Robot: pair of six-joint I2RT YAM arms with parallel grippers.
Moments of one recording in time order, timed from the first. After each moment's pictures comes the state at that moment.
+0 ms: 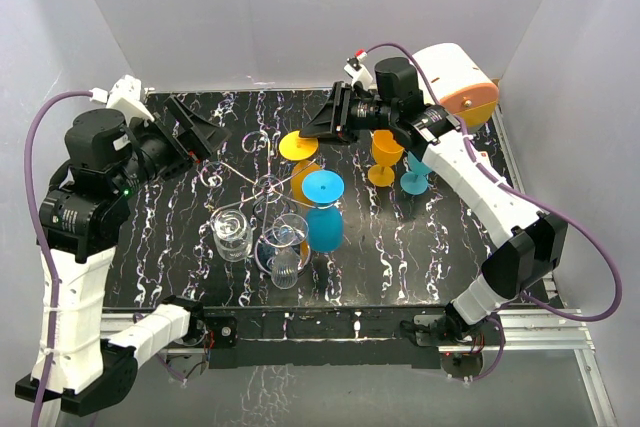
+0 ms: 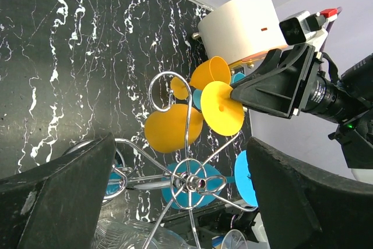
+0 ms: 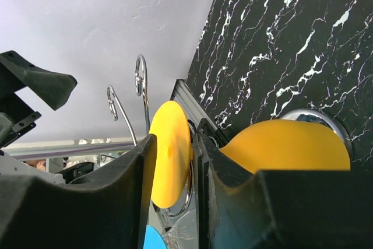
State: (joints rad) left arm -0.25 1.00 1.67 -1.02 0.15 -0.70; right arm 0.52 1.57 1.63 -0.44 -0.68 0.87
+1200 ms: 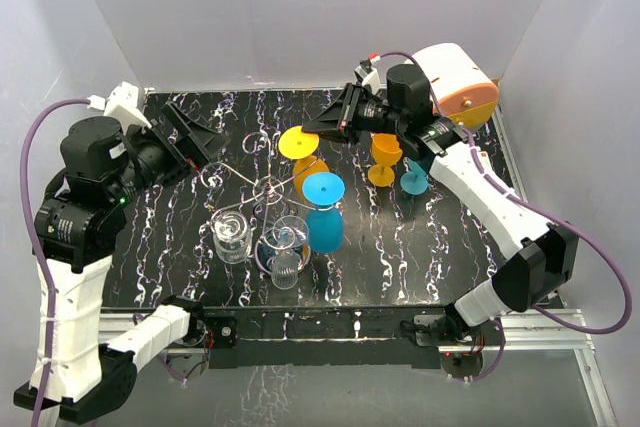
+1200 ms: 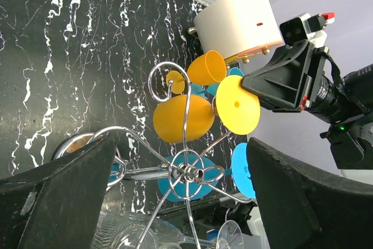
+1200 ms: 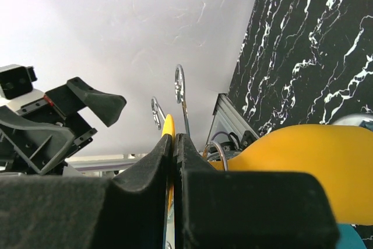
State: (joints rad) left arm -0.25 0.97 1.65 -1.04 0.16 -0.72; right arm 0.52 1.50 1.51 -0.25 -0.68 1.11
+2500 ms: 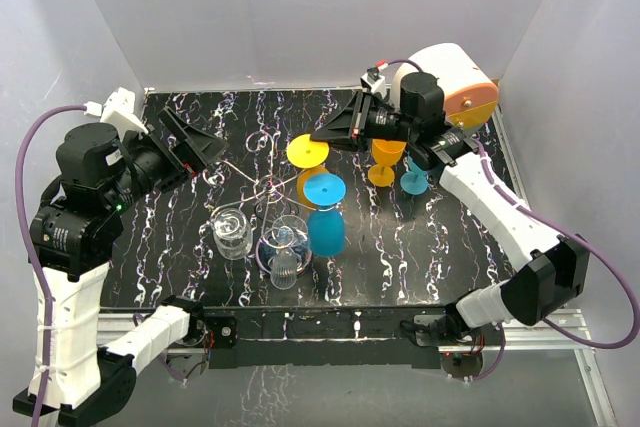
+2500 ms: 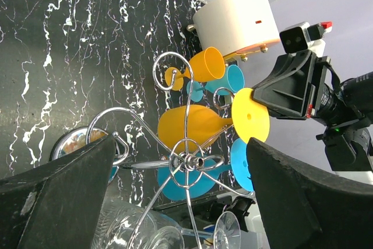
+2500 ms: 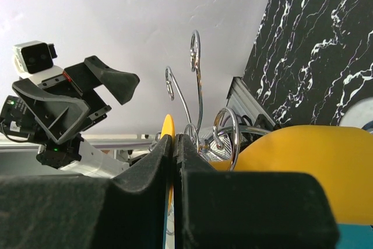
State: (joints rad) left arm -0.25 0.94 1.65 -1.07 0.17 -0.74; right arm 0.47 1.39 1.38 -0.16 -0.79 1.18
